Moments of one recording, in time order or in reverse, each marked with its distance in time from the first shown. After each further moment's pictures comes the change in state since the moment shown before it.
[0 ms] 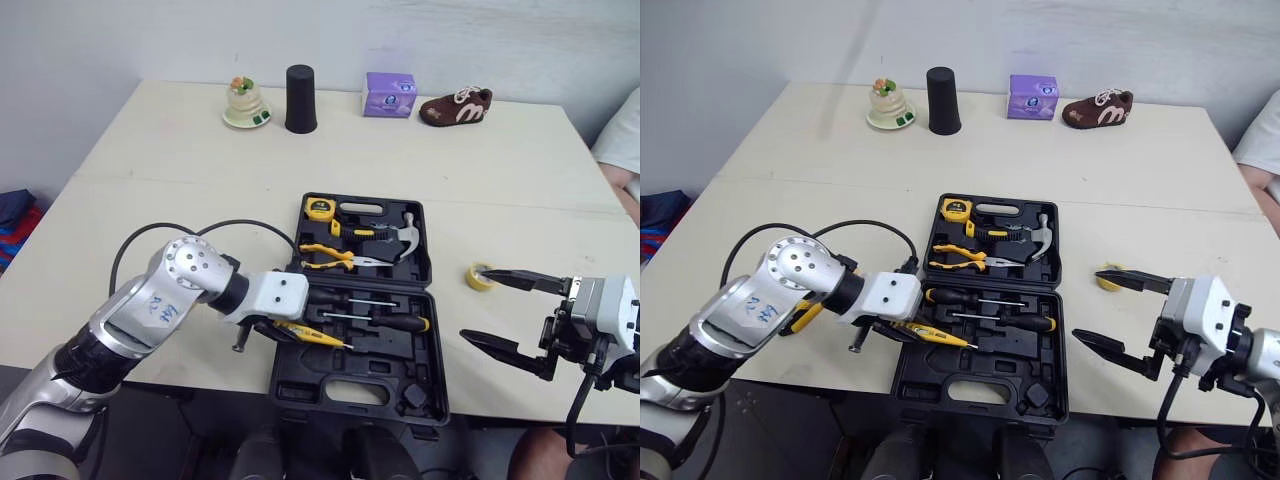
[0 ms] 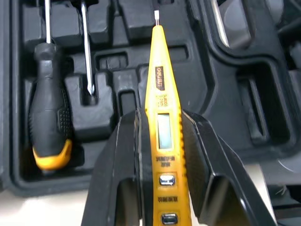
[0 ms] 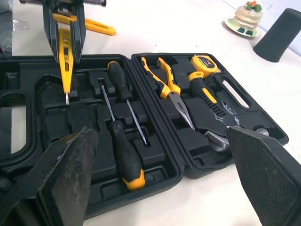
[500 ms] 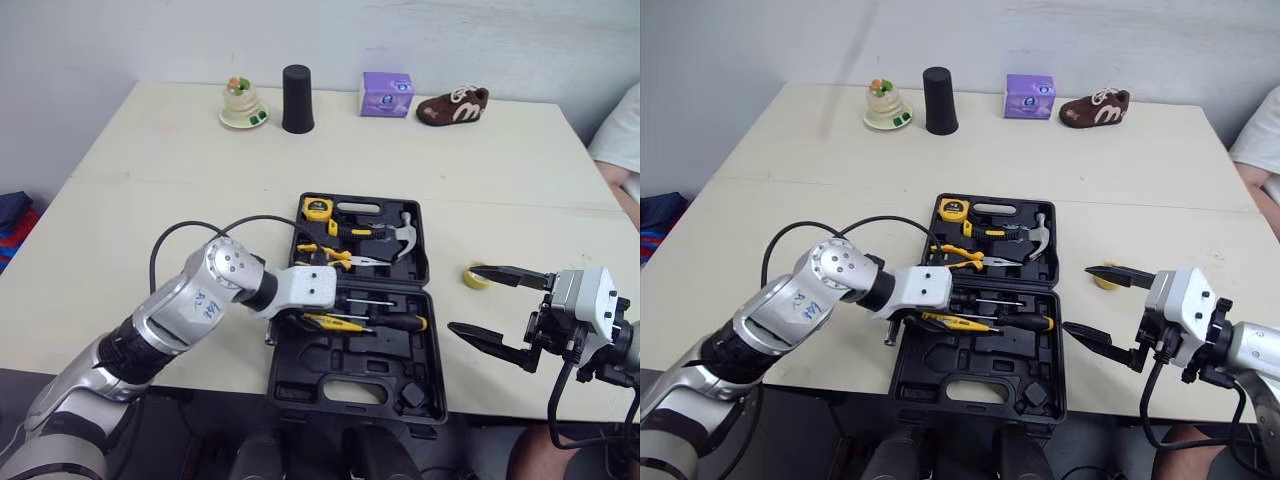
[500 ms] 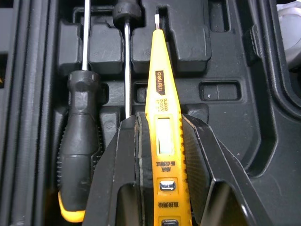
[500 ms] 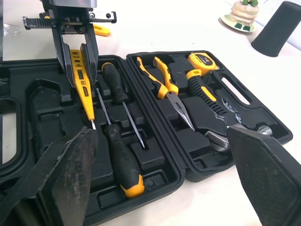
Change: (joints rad) left arm -0.061 -0.102 -0.088 0.005 0.057 0.159 0.106; right arm -0.026 0.018 0.055 -0.002 -0.013 0.029 -0.040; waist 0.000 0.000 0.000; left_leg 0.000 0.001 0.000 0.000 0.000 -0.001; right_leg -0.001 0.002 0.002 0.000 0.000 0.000
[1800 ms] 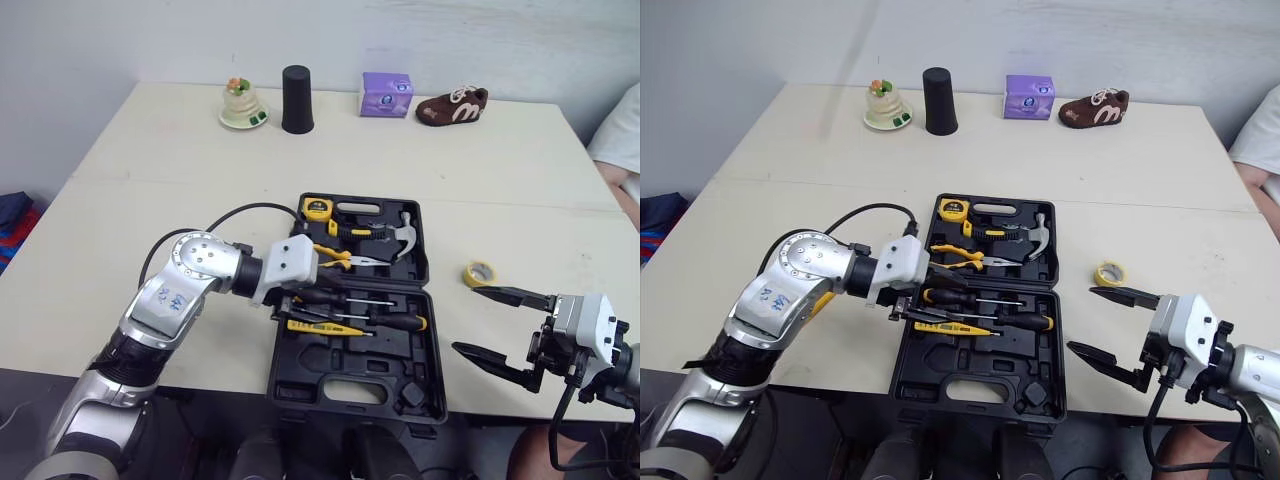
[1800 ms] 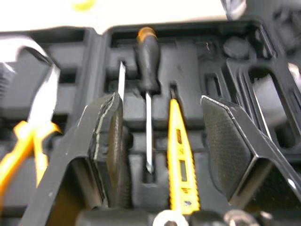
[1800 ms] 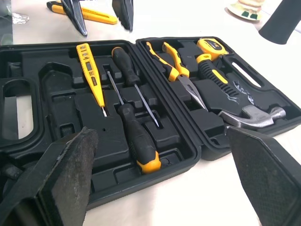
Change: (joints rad) left arm 0.147 -0.109 0.312 0.171 -0.238 -0.398 -0.048; right arm 0.089 0.049 -0.003 0.049 -0.046 -0.114 0.055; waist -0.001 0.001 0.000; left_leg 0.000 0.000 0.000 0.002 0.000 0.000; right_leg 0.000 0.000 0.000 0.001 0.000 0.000
